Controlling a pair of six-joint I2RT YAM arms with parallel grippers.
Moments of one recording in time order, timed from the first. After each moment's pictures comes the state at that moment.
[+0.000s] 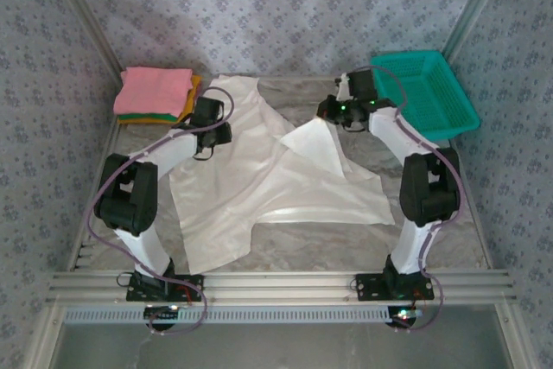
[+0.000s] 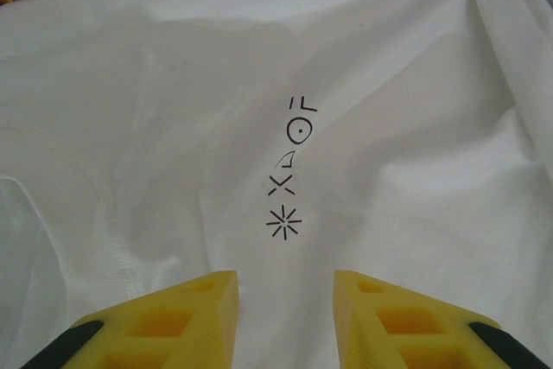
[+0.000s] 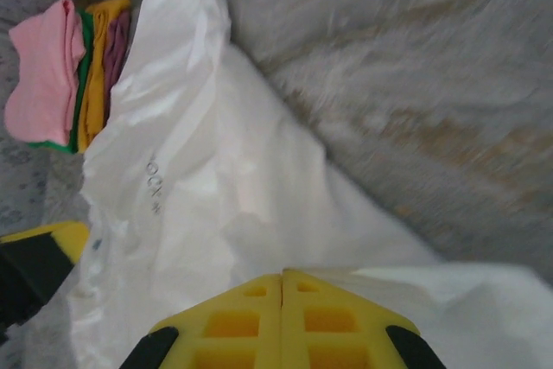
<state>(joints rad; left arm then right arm) -0.33 1.76 1.19 -0.29 -0.10 -0.42 0.21 1.83 1.47 -0.41 -0.42 0.47</state>
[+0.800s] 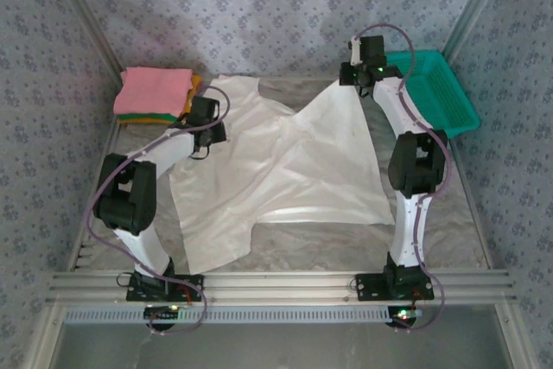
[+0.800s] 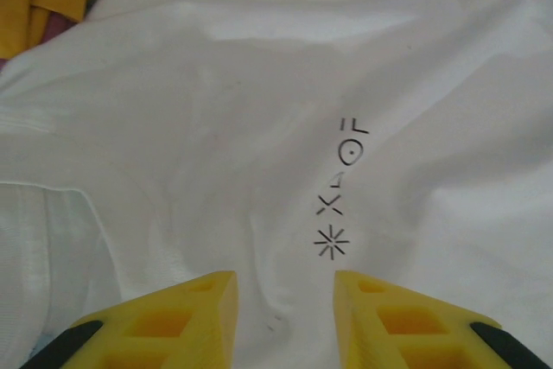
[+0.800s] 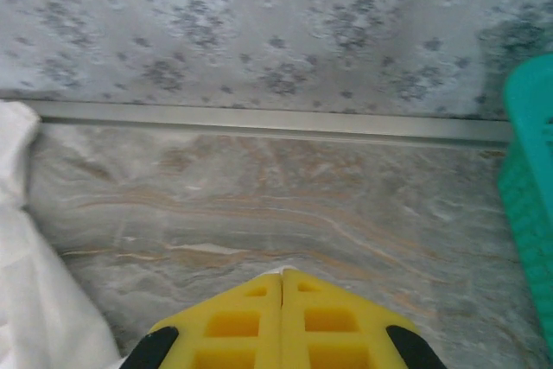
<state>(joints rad) -0.30 1.77 1.19 -0.28 -0.15 -0.41 0.13 2.15 2.00 -0.52 -0.04 0.07</state>
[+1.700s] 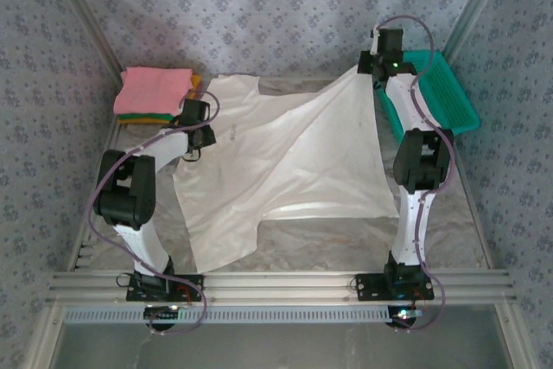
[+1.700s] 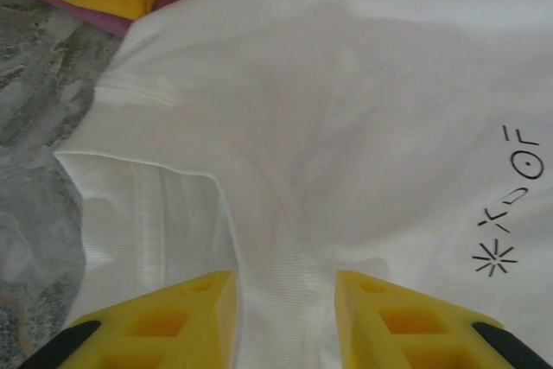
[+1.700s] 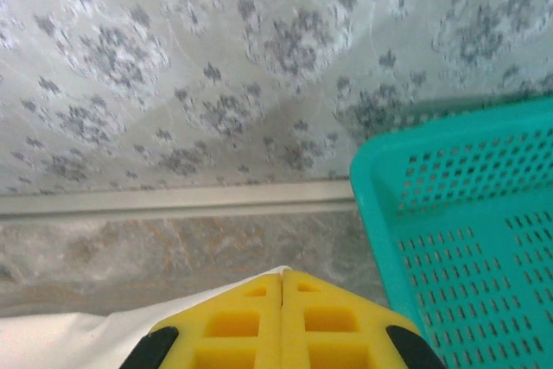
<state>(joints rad) -0.23 1.80 1.17 -0.30 -0.20 -0.43 0.04 2.20 2.11 -0.44 0.02 0.07</state>
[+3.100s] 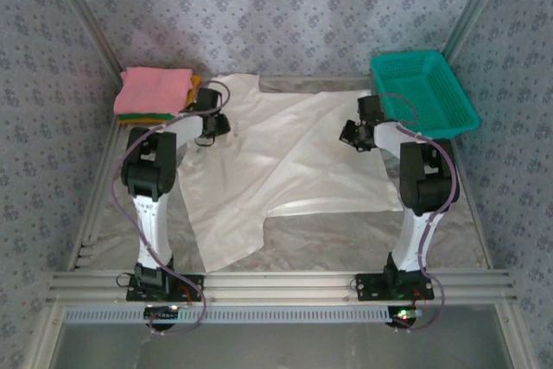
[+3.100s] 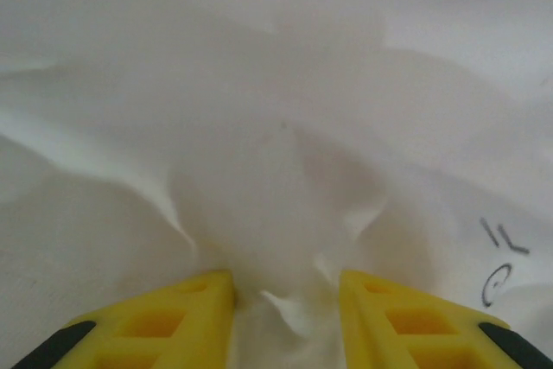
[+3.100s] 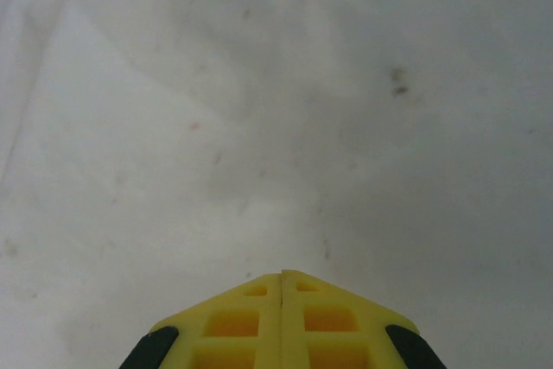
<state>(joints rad) -0.24 2.16 1.52 -0.31 -0.03 -0.49 0.12 1.93 1.23 -0.29 -0.12 0.52</state>
